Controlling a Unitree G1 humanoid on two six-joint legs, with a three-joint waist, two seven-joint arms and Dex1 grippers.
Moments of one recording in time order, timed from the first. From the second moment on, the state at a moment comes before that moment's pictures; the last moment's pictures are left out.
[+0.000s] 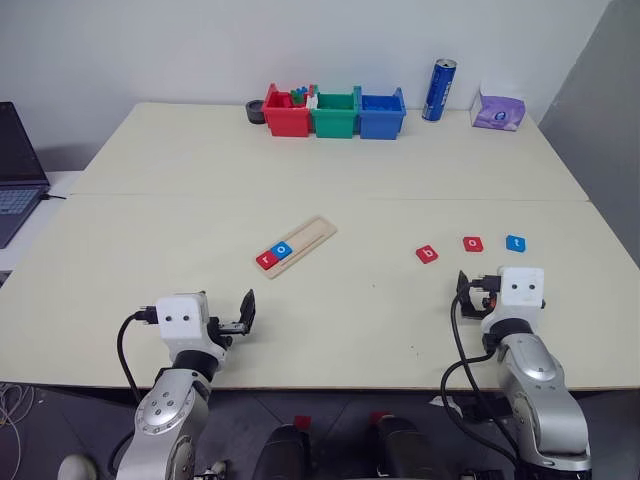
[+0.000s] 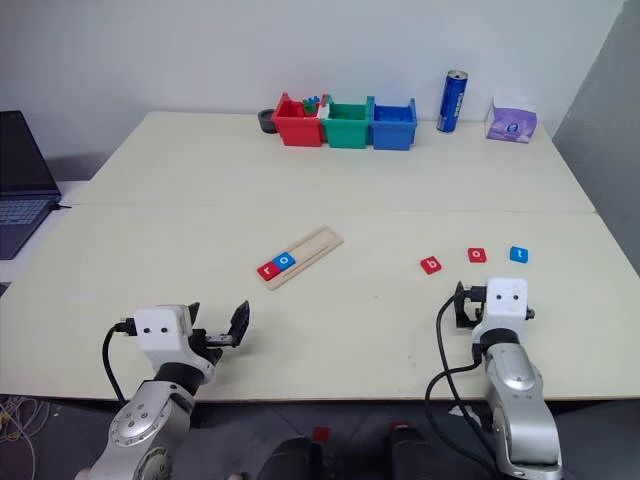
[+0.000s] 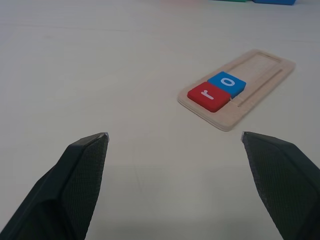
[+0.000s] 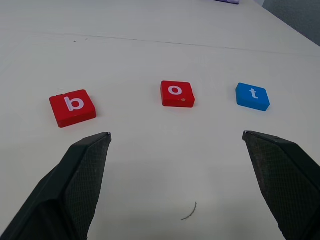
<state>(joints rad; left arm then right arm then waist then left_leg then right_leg) 0.26 0.17 0.17 -0.57 -0.25 0.43 -0.11 0.06 -0.14 -0.10 -0.48 0.02 0.53 -0.03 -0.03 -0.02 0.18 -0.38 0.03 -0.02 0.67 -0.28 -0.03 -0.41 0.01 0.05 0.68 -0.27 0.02</state>
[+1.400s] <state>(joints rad) -0.36 0.64 0.07 0.20 -0.29 0.21 -0.88 -0.46 -0.59 0.06 -0.28 0.53 0.72 0.90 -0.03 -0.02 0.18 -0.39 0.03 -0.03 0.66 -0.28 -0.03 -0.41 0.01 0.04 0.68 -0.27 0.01</state>
